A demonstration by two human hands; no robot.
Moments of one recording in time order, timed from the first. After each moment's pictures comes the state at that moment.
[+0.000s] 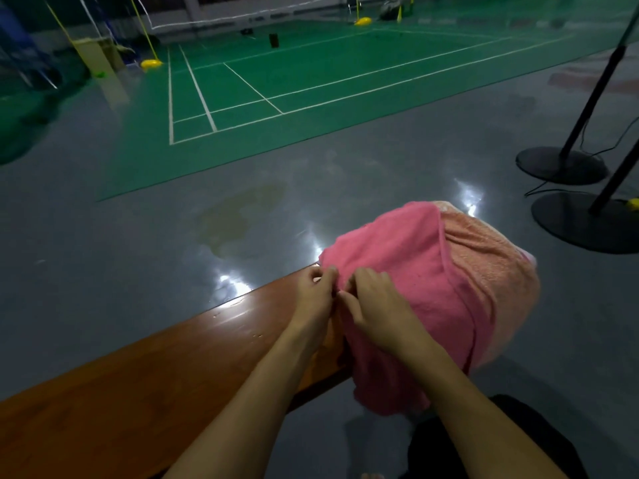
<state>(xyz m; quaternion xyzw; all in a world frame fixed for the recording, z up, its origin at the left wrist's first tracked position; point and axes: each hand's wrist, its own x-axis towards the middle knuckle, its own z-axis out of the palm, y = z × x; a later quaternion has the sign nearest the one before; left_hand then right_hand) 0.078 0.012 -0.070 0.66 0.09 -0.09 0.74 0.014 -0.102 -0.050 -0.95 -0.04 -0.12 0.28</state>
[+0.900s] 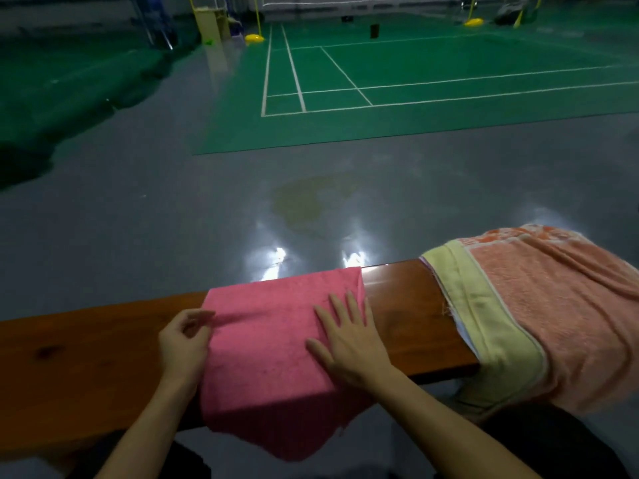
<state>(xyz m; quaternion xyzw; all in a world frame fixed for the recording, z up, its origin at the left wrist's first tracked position) -0.006 0.396 -0.121 0.78 0.24 0.20 0.54 0.032 0.103 -0.138 -0.97 -0.21 0.06 0.08</state>
